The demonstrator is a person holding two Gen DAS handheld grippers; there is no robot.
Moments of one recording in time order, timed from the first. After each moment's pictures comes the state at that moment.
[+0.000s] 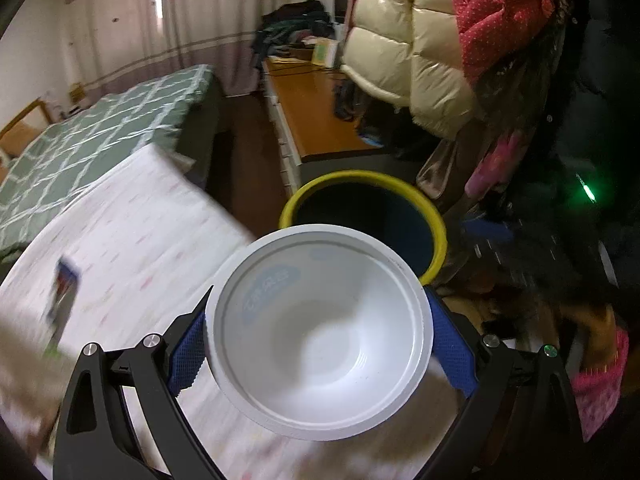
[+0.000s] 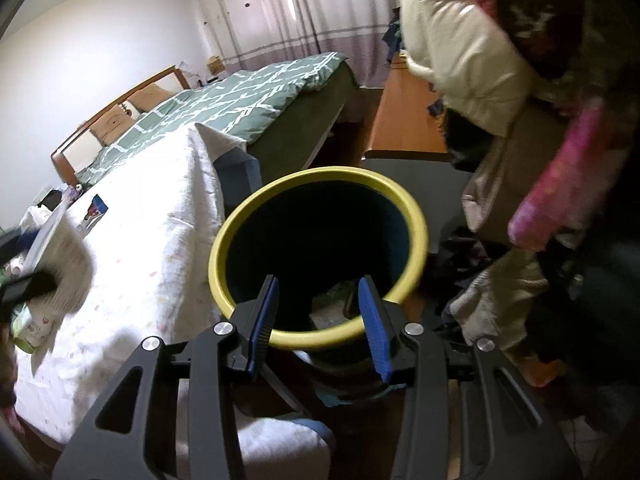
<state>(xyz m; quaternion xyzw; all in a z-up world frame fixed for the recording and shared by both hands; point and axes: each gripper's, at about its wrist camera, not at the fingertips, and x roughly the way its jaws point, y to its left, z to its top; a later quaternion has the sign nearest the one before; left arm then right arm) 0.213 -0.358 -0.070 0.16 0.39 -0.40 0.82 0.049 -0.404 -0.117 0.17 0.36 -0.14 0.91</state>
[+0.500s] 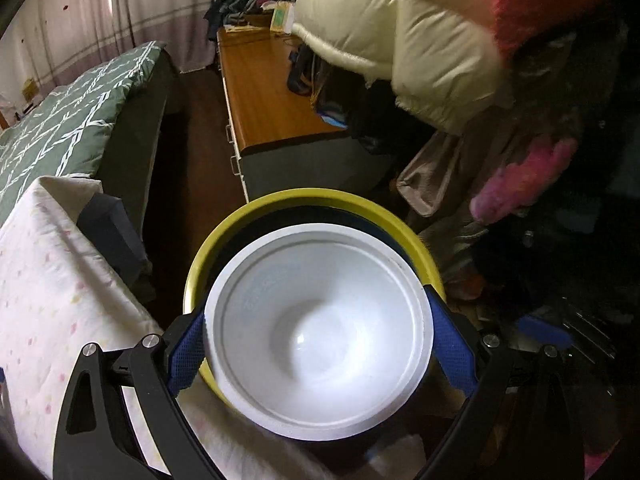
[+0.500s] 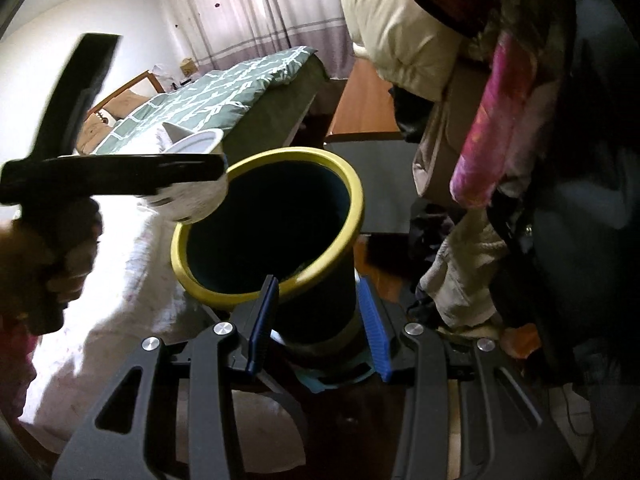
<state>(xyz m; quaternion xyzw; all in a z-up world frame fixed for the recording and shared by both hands) 0.276 -0.515 -0.130 0.19 0.44 -0.43 0.77 0.009 -0.427 -0.131 0.19 0.37 -0.18 0.89</state>
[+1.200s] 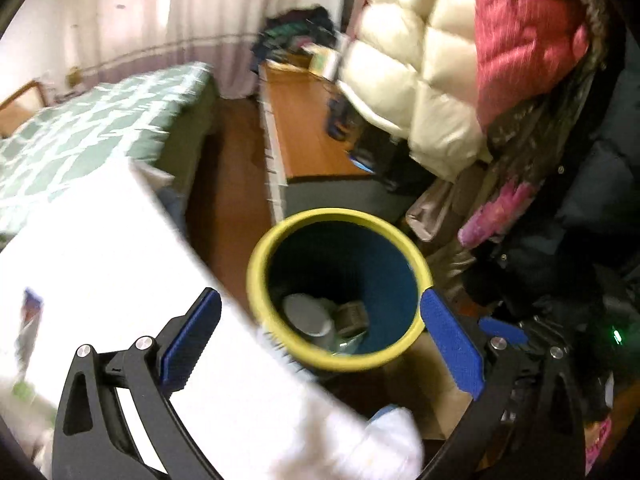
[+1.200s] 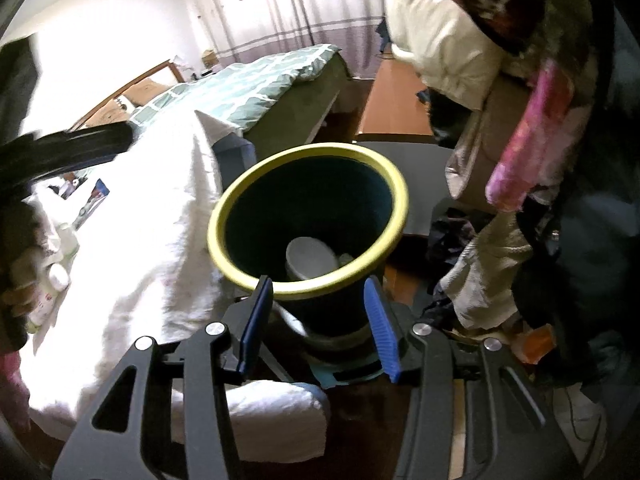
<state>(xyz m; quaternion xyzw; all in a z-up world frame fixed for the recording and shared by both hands) 0.230 -0.373 -0.056 0.10 0.38 -0.39 0.83 0.021 -0.389 -0.121 0.17 0.38 -0.14 0.90</state>
